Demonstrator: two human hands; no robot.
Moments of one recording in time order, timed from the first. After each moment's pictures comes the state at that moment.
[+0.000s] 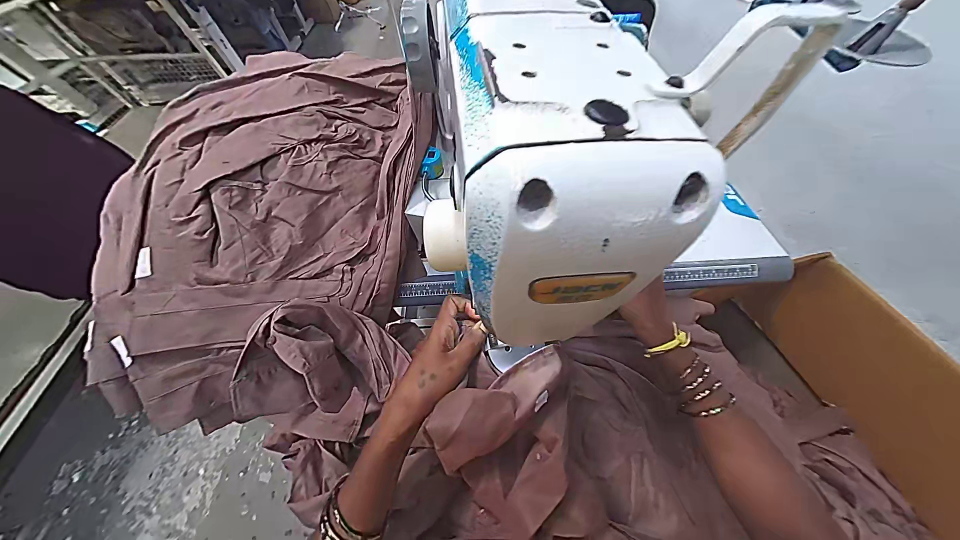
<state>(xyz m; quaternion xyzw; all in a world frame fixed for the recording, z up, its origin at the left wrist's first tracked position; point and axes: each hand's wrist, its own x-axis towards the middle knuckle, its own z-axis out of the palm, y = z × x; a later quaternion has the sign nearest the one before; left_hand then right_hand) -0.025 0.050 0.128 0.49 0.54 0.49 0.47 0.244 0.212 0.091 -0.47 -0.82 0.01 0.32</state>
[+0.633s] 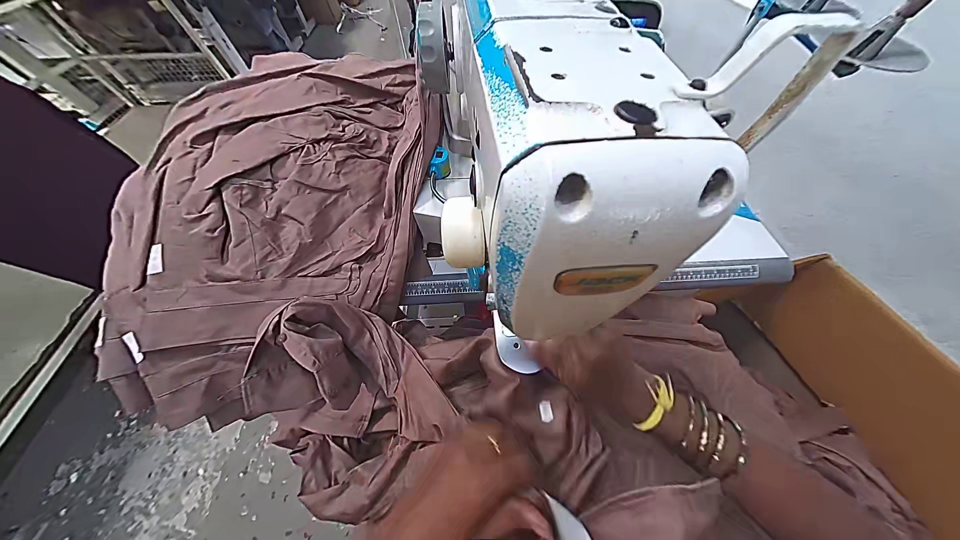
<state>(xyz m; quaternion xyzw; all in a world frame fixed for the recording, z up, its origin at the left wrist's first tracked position) -0.015 -0.043 0.109 0.82 0.40 0.33 0.25 0.179 0.113 0.131 -0.17 -0.89 -0.14 0.41</state>
